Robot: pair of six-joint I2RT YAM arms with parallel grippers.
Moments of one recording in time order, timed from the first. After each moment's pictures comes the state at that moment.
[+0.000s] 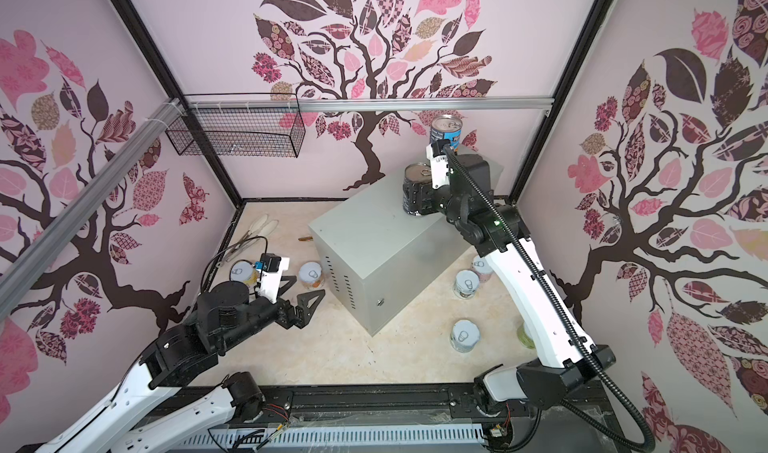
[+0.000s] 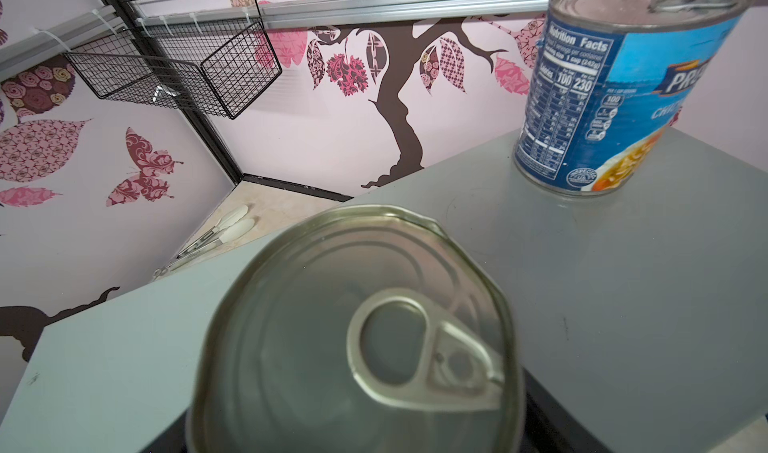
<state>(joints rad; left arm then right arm) -0.82 0.65 0.90 -0.64 -0.14 -0.30 0.41 1.41 1.78 -0.71 -0.01 0.16</state>
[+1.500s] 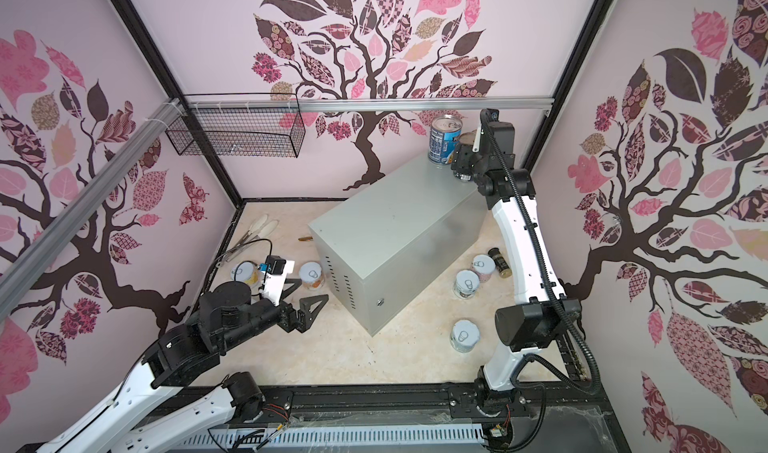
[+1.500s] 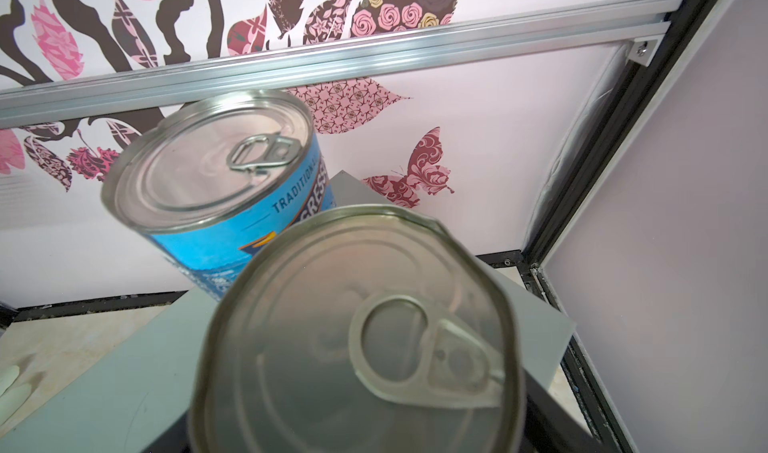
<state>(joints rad) -0.82 0.66 0.89 -0.64 -0.07 -0.29 0.09 1.73 2.10 -0.69 0.13 0.14</state>
